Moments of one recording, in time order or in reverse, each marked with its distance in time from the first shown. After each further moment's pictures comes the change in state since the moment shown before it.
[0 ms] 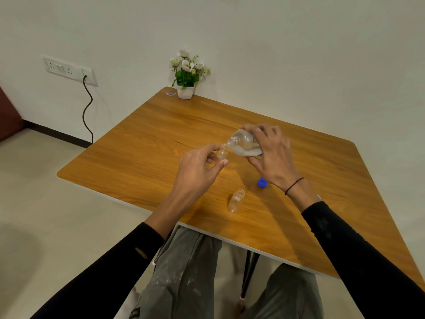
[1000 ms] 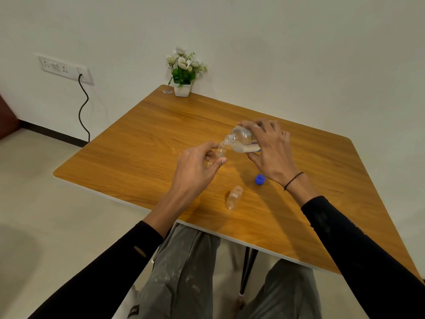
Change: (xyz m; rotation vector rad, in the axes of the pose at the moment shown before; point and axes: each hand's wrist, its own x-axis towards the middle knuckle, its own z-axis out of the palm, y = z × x) left_hand -0.001 0.003 0.001 -0.009 -0.001 -0.015; right_hand 0.002 0.003 -0.004 -0.052 0.027 -0.031
